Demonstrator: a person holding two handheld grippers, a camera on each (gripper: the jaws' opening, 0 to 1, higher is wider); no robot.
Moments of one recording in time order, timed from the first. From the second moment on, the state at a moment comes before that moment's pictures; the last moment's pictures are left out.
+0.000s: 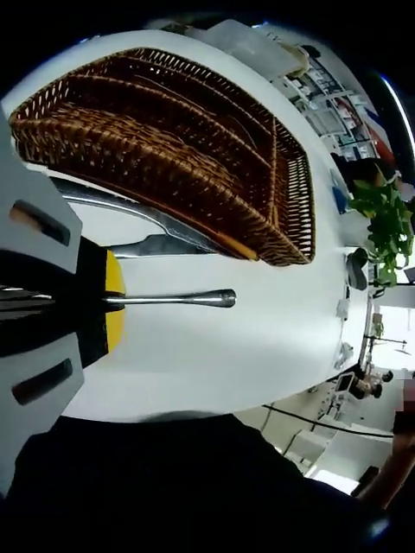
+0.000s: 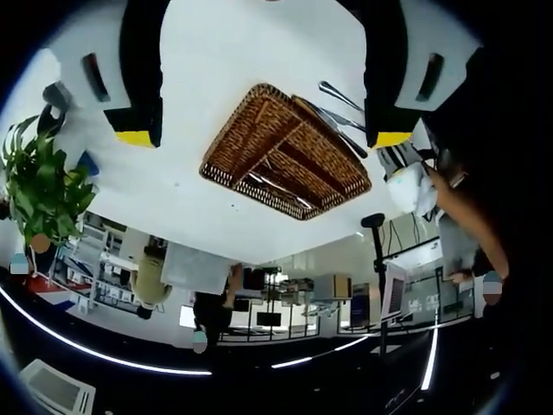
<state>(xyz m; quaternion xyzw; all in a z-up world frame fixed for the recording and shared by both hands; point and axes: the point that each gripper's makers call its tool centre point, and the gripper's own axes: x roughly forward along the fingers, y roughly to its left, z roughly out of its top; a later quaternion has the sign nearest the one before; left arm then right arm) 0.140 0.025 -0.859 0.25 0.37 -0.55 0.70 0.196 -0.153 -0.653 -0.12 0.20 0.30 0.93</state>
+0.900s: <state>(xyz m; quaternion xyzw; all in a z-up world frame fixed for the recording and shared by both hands) 0.165 0.036 -0.774 0.28 0.29 -0.62 0.68 0.194 -0.142 -0.652 -0.11 0.22 0.30 0.92</state>
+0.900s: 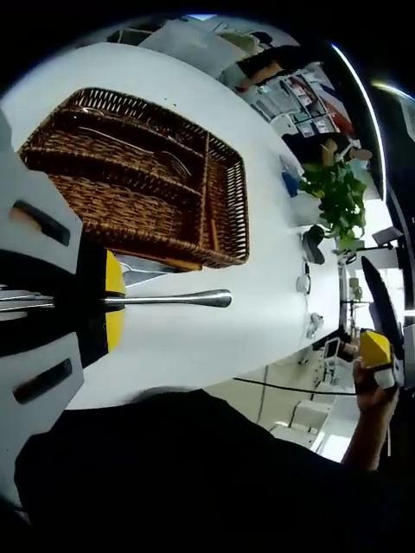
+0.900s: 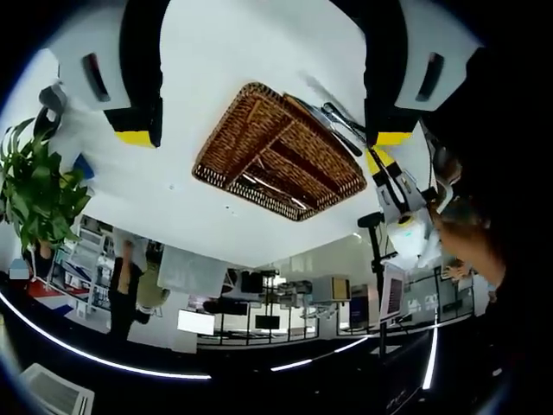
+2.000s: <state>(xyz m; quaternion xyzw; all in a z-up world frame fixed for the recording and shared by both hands) 0.199 0.047 -0.696 0.30 0.24 -0.64 0.66 0.183 -0.139 -0.654 -0.09 0.24 0.30 0.92</state>
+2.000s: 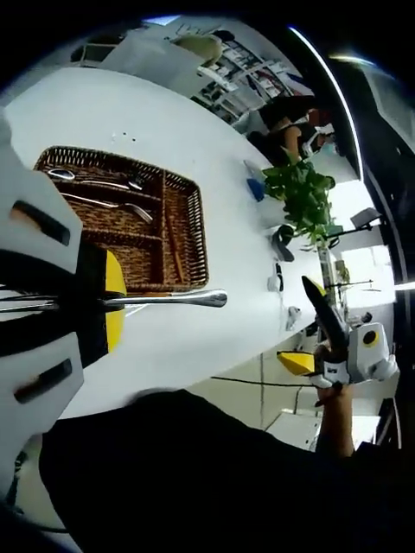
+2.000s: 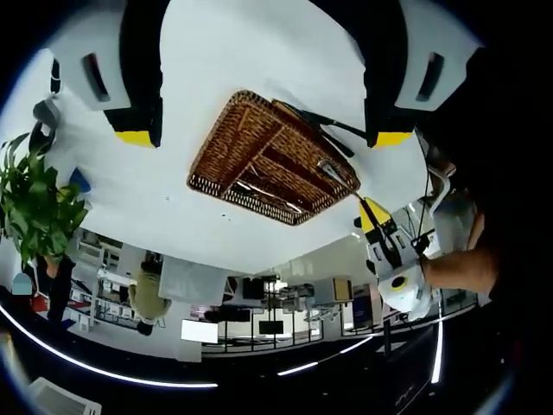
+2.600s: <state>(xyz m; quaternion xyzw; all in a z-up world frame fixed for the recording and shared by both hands) 0.217 0.050 -0.690 0.30 0.23 -0.64 0.66 0.187 -0.135 -0.650 -0.08 0.23 0.30 0.92</state>
